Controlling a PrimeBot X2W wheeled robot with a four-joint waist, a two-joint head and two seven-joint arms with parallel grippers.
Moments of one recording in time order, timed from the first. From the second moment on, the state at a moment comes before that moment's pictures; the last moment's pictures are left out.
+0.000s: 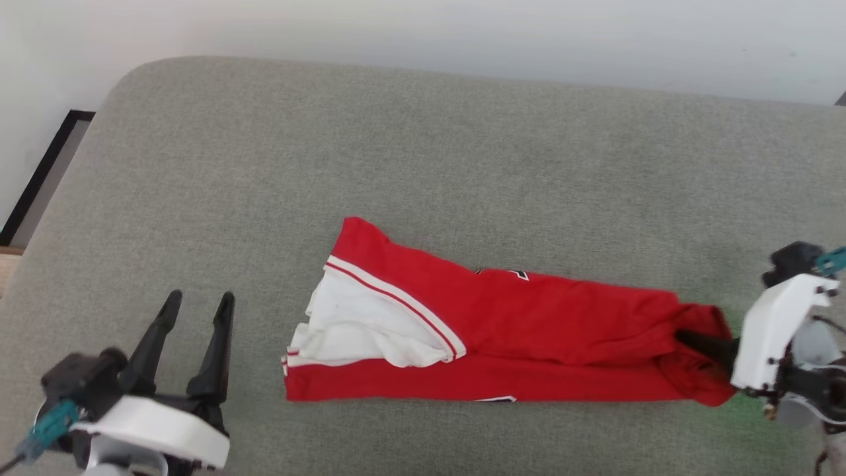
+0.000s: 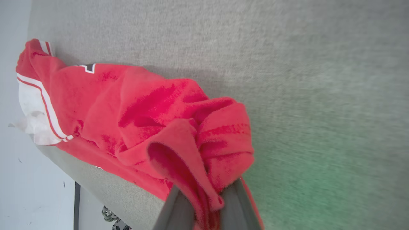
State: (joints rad) left arm -0.07 0.55 -0.37 0.02 -0.72 0.09 -0.26; right arm -0.30 -0.37 0.02 0.31 0.85 0.13 0.89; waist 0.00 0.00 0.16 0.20
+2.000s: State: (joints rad) left arm 0.04 0.21 -0.11 0.06 -0.51 -0.13 -0.26; right arm -0.43 -0.27 0.28 0.25 0.78 0.13 0.82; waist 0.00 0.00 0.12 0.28
